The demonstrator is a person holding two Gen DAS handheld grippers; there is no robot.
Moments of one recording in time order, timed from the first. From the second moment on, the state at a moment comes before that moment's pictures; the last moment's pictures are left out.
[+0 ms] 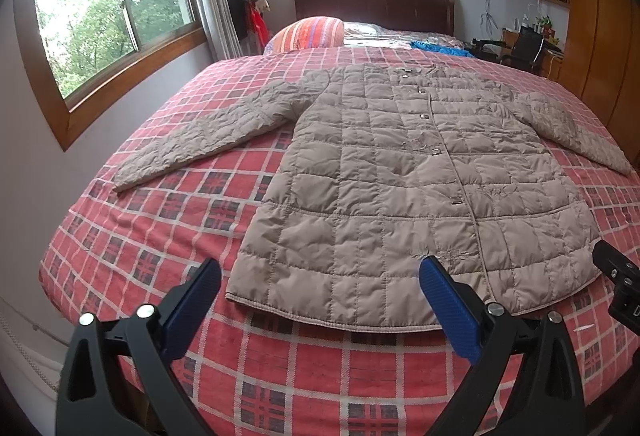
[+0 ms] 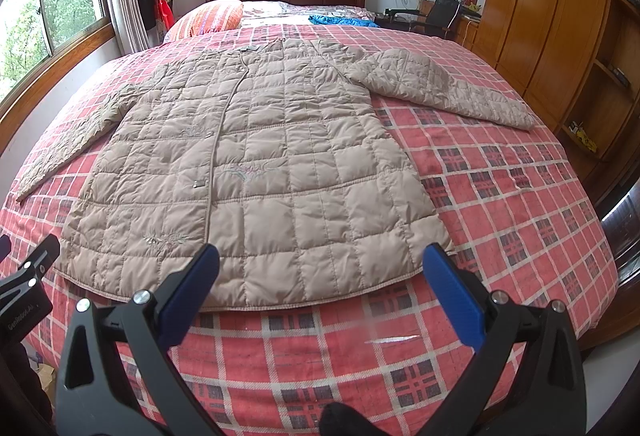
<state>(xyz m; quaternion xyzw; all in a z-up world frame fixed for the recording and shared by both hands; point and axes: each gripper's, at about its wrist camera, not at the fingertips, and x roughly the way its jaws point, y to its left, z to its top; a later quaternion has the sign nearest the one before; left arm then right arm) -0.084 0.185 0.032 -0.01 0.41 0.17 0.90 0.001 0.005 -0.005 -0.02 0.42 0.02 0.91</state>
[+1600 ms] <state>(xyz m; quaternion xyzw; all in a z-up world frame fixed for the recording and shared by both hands) 0.355 -0.035 -0.049 -0.02 0.56 -0.11 0.82 0.355 -0.427 -0.078 0.18 0.54 -0.14 0.81</state>
